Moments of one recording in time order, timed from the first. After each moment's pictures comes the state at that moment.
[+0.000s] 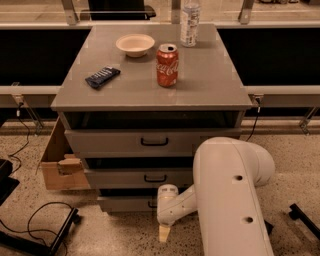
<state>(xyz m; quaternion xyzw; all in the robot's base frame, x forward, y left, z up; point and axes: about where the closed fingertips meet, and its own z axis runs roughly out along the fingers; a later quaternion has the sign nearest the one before) 0.529 -0.026 0.239 -0.63 0.77 -0.04 0.08</state>
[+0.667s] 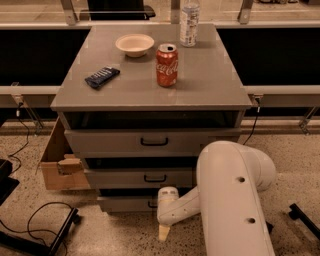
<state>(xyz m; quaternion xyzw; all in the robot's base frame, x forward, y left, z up) 0.538 -0.026 0.227 -0.63 0.77 -0.05 0.10</state>
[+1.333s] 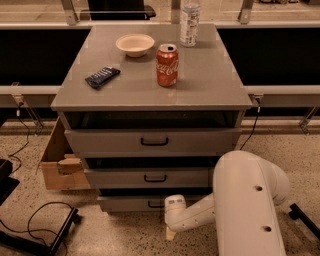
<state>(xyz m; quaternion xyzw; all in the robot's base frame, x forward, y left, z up) 0.547 -0.058 0.212 -0.62 0.77 -0.09 0.13</state>
